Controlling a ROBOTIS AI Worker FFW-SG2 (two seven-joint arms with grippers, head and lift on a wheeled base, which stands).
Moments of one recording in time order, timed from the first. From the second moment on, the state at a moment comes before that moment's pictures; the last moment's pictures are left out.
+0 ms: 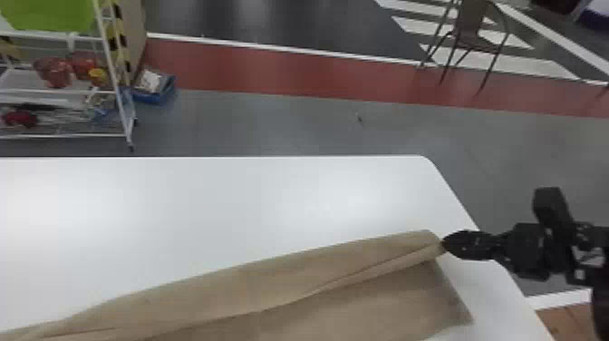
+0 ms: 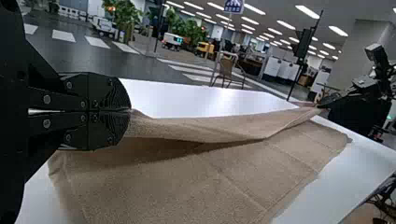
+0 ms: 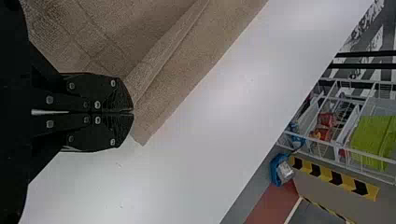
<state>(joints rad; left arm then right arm) 0.27 0.04 0.86 -1.42 -0.21 -1.57 -1.44 0.14 -0.46 -0.54 -1.65 0.33 0.19 1.36</state>
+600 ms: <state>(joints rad) 0.33 0.04 0.89 -1.35 -0.10 -1.57 -1.47 0.23 -0.44 -0.54 -1.69 0.33 0.18 1.36</state>
